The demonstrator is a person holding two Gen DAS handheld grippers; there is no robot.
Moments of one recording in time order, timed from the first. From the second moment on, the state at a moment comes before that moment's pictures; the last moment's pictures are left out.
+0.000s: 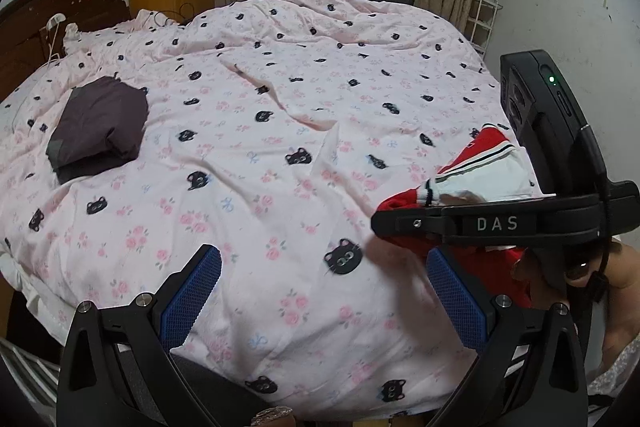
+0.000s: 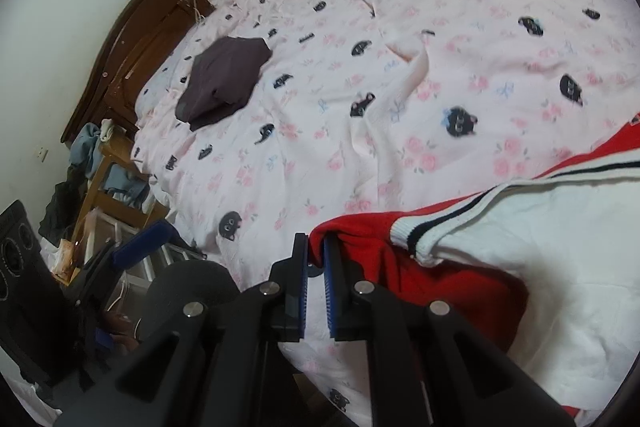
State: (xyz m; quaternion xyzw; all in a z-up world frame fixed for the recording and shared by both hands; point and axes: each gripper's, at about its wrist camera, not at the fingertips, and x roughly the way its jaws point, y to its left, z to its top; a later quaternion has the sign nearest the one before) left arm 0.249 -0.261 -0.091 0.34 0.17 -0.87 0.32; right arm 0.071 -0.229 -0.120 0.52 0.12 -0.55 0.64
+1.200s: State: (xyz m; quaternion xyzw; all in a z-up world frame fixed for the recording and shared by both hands) left arm 0.191 -0.212 -0.124 0.37 0.16 -0.89 0.21; right arm -0.091 -0.098 -0.121 0.49 0.08 -0.71 0.49
